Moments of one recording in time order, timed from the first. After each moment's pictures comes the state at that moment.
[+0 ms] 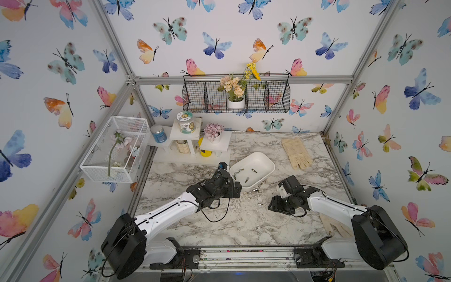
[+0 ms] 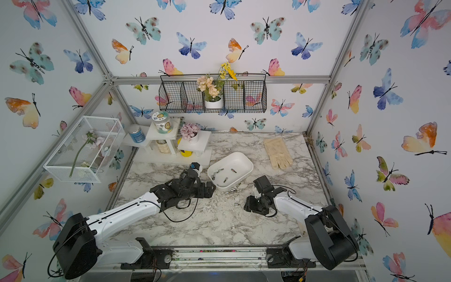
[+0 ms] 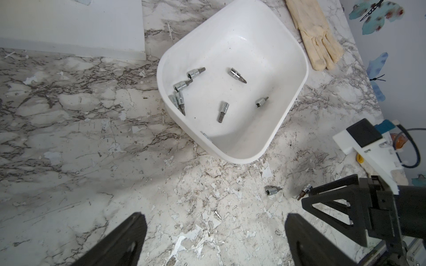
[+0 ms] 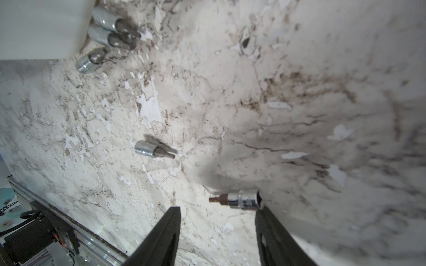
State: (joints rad) left arm -0.78 1.28 0.83 -0.32 -0.05 -0.60; right arm 0.50 1.37 0.61 -0.49 -0.31 0.58
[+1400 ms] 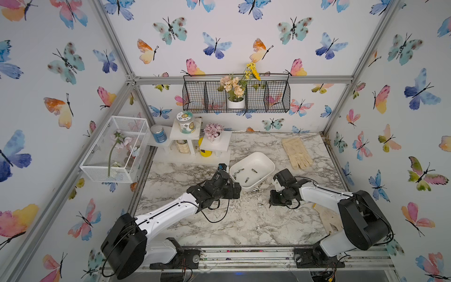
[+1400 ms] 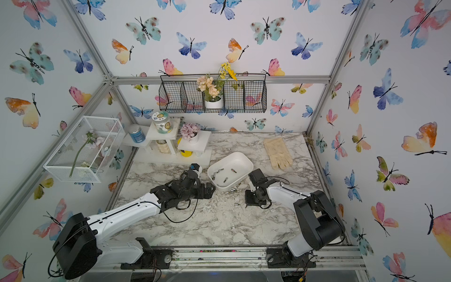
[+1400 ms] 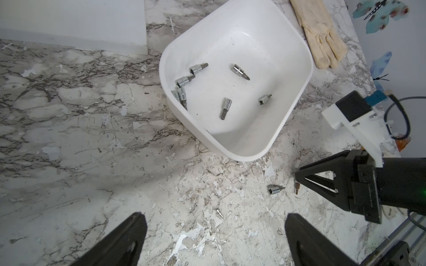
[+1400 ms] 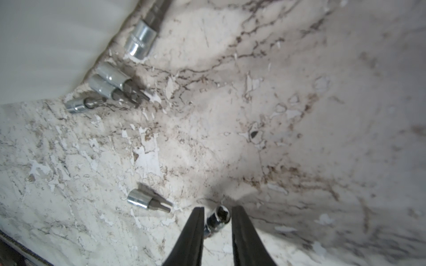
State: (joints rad) left arm -0.78 1.28 0.81 -0.31 -0.05 -0.61; right arm 0.51 1.54 0.75 -0.48 -0.20 0.44
